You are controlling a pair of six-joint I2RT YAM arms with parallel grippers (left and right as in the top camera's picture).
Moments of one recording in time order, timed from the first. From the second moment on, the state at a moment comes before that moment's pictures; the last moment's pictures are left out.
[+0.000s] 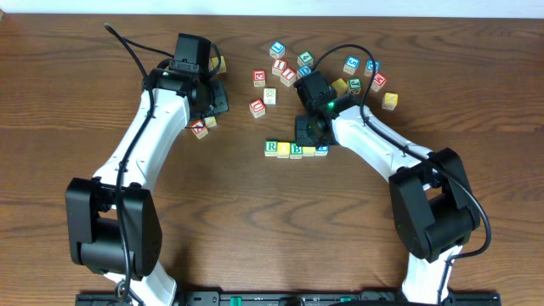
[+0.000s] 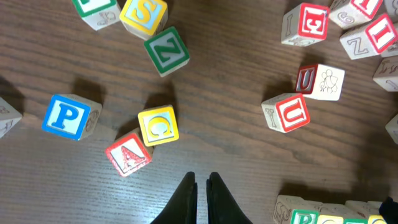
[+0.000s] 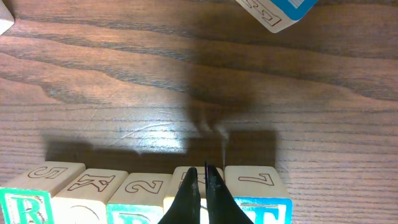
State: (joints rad) left arm -0.18 1.82 1.45 -0.77 0.04 -0.38; right arm 0.49 2.01 1.41 -0.68 0.02 0.49
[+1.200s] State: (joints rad) left arm -0.07 1.49 1.56 -0.83 0.00 -0.33; right arm 0.15 1.22 1.55 -1.02 0.07 0.37
